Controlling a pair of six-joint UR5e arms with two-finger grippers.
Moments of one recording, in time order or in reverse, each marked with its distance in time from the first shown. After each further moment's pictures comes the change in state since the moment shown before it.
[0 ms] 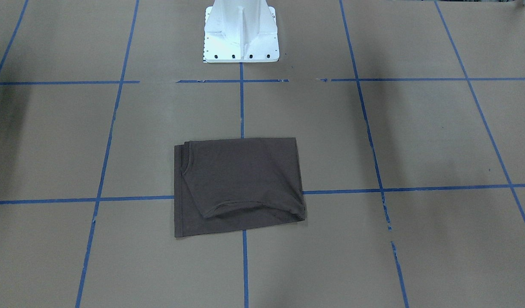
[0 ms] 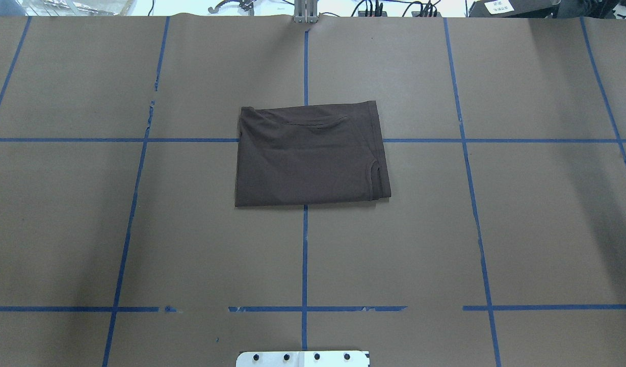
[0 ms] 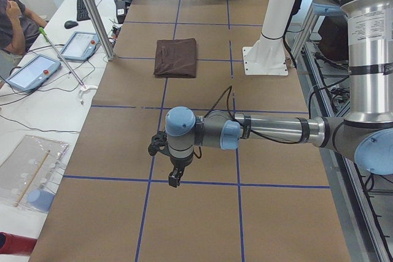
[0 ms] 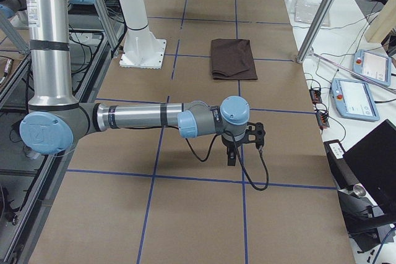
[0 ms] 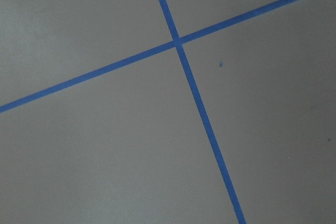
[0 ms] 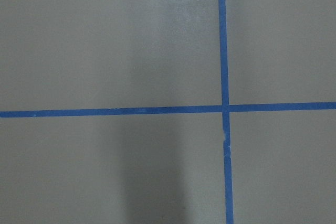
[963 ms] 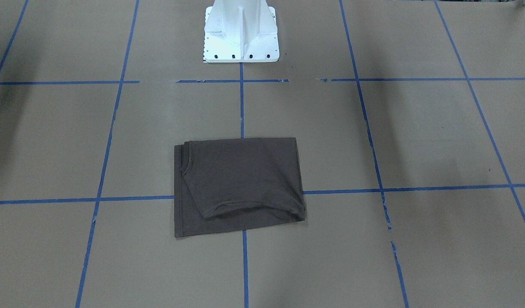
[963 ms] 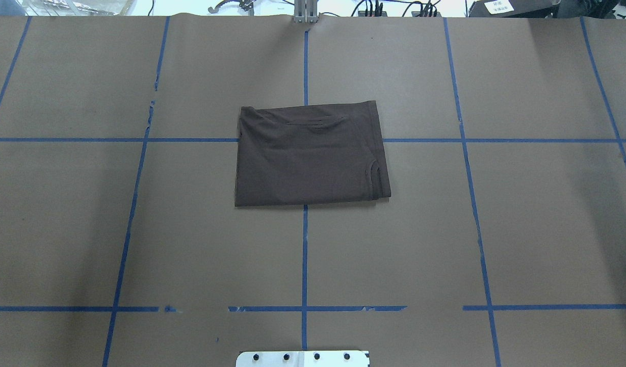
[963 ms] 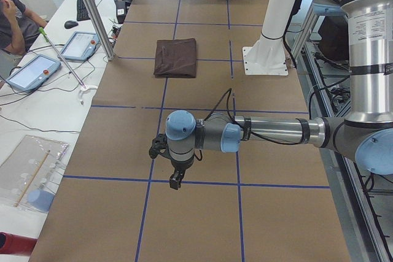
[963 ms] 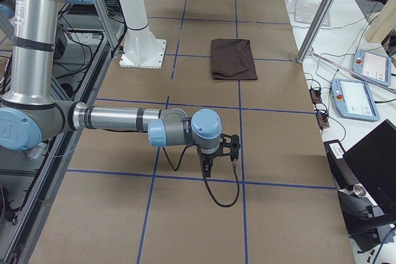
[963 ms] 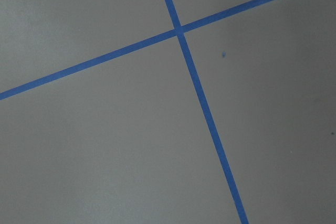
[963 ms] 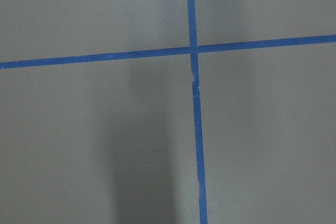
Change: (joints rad) left arm -0.002 0.000 0.005 -0.005 -0.006 0.003; right arm 0.054 -0.169 0.067 0.000 0.012 -0.107
